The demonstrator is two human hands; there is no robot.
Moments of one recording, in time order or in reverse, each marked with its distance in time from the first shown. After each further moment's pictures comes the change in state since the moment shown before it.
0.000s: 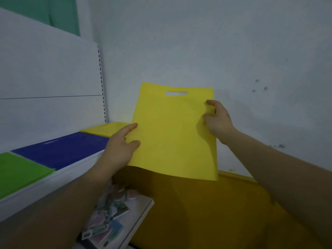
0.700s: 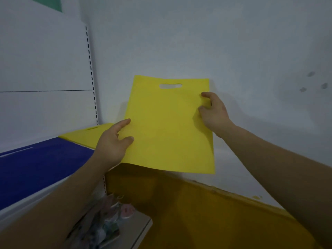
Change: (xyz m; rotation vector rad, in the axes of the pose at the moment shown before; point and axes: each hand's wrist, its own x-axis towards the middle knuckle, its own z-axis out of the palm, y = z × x) left_hand 0.147 -0.072 0.046 -0.018 0.056 -0.038; right_hand 0.158 0.055 0.089 0.000 -0.034 -0.080
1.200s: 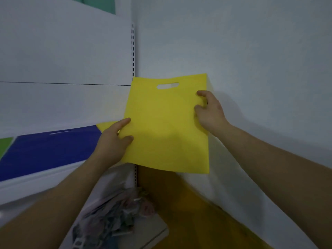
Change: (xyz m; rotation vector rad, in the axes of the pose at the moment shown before) left_hand 0.015 -0.009 0.030 0.287 0.351 -0.175; right_hand 0.091 0.032 0.093 0.197 -0.295 -0.238
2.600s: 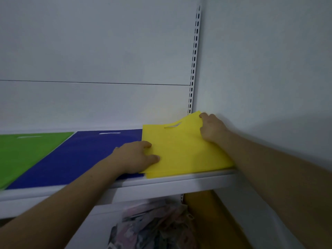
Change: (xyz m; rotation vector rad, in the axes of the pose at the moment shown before) left_hand 0.084 -0.060 -0.015 0.850 -0.207 -0.456; right_hand 0.135 0.050 0.243 -0.421 -0.604 -0.260
